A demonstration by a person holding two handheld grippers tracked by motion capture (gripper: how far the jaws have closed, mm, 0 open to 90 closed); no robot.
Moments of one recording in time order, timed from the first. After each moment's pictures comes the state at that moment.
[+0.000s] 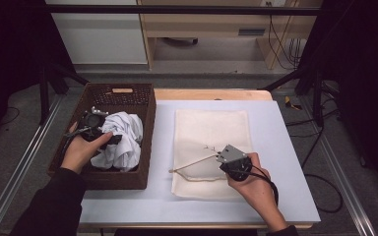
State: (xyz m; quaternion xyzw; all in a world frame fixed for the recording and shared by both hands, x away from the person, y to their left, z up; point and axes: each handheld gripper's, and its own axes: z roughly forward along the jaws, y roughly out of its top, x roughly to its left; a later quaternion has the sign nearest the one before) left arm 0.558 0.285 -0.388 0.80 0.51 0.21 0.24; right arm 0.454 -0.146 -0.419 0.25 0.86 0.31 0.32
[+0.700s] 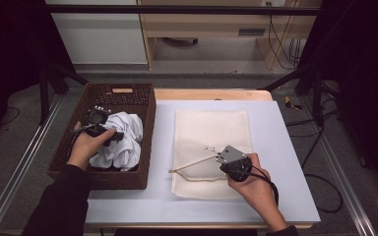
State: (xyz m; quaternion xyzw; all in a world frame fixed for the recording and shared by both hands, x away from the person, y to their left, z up) left arm 0.584 0.289 -0.409 0.78 0.54 0.19 0.23; right arm 0.454 -0.146 -0.421 0.25 0.86 0.31 0.32
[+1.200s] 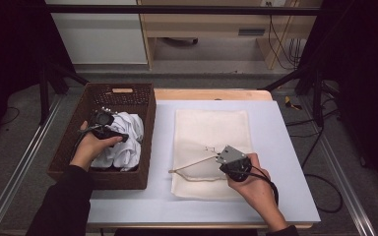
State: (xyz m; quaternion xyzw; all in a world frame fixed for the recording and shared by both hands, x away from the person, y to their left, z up) left arm 0.589 0.276 -0.420 0.80 0.53 0.20 0.21; right arm 0.453 -0.145 -0.422 0.25 0.86 0.31 0.31
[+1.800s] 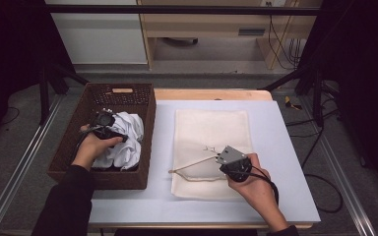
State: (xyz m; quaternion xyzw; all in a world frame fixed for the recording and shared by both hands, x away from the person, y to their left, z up) left arm 0.590 0.272 -0.423 0.81 0.53 0.19 0.19; right arm 0.453 -0.146 -0.421 0.25 0.86 0.31 0.31
